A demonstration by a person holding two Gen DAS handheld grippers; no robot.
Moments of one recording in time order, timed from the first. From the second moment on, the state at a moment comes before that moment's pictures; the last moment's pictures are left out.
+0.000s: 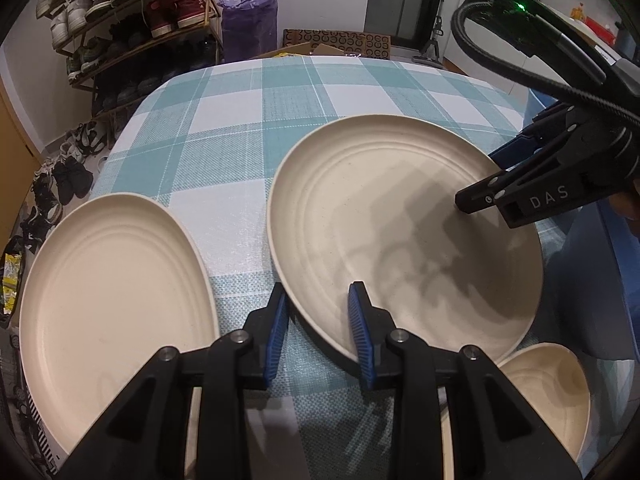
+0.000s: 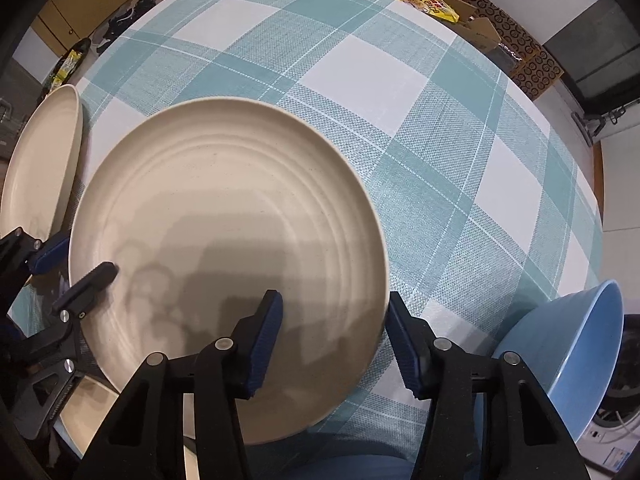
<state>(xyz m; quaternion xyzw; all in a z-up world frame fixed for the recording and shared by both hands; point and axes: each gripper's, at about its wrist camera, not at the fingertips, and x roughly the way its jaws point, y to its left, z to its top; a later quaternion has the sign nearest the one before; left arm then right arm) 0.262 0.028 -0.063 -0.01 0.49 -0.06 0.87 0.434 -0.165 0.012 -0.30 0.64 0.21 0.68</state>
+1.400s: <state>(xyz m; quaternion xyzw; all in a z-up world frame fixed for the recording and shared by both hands) 0.253 0.029 -0.035 -0.02 0.46 -0.03 0.89 0.397 -0.178 0.056 -0.31 0.58 0.21 0.73</state>
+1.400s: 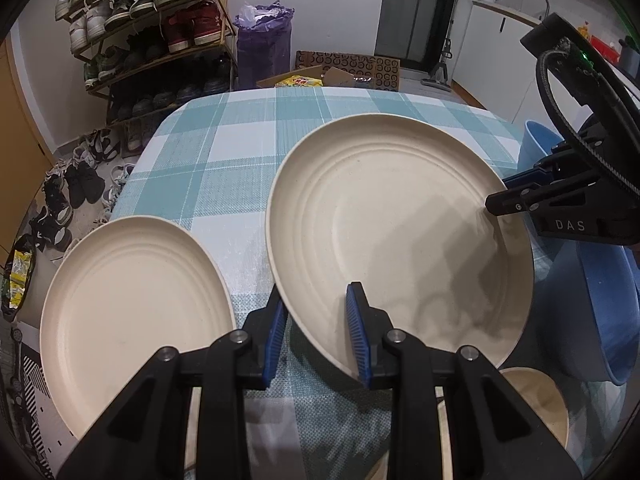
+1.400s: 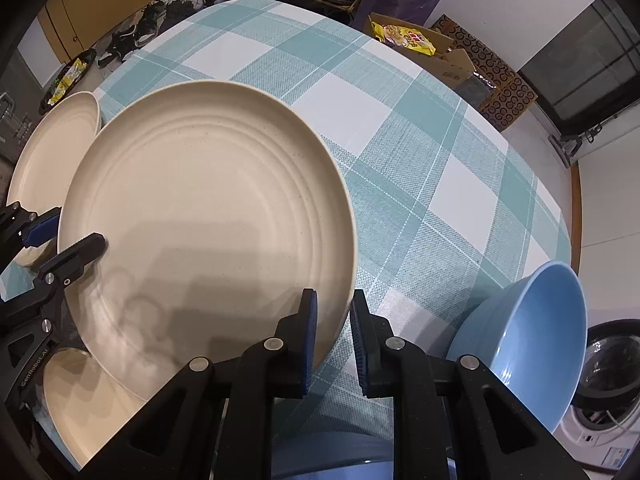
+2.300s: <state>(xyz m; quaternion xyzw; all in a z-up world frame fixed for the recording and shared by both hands) 0.187 0.037 0.015 -0.01 0.41 -0.01 0.91 0.335 -0.177 0.121 -0.30 0.53 0.24 0.75</state>
